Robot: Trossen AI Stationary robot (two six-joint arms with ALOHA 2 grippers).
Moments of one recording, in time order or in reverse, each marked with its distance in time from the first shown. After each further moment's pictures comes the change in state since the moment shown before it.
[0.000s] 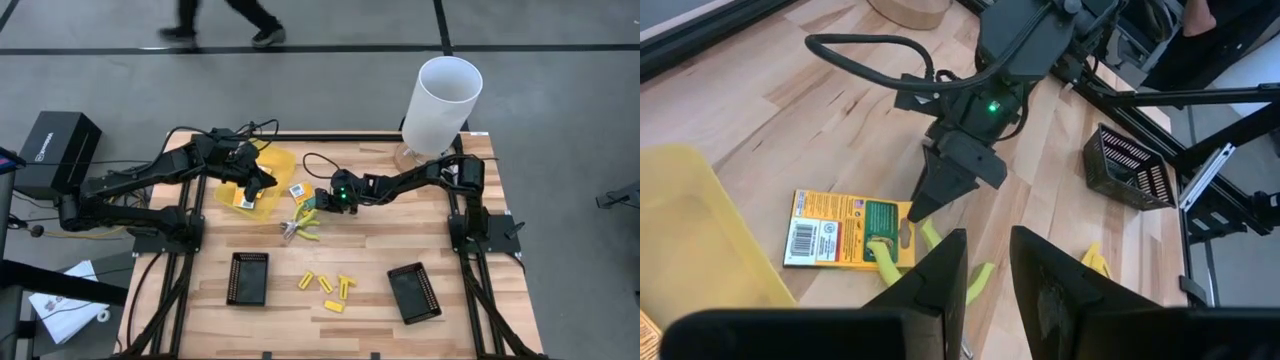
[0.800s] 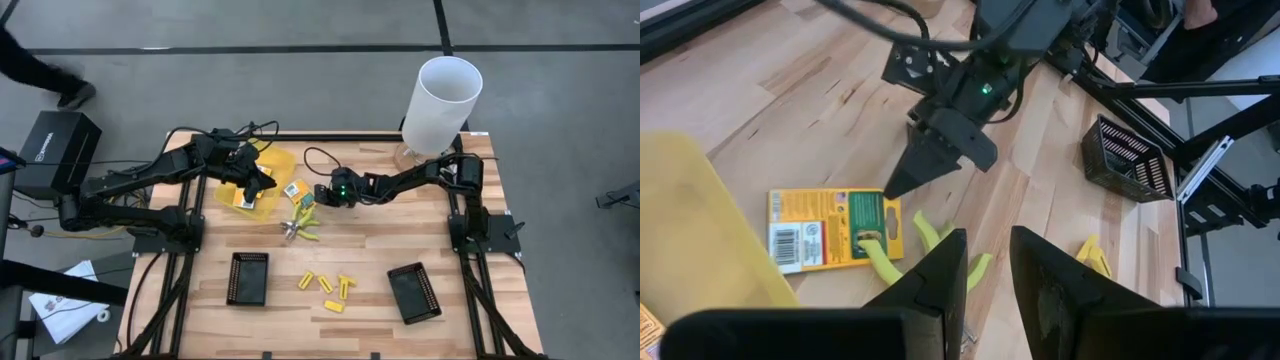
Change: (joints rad) left arm 0.000 0.000 0.000 -0.020 0.012 0.000; right arm -0.023 0.004 -0.002 0.091 0.084 -0.075
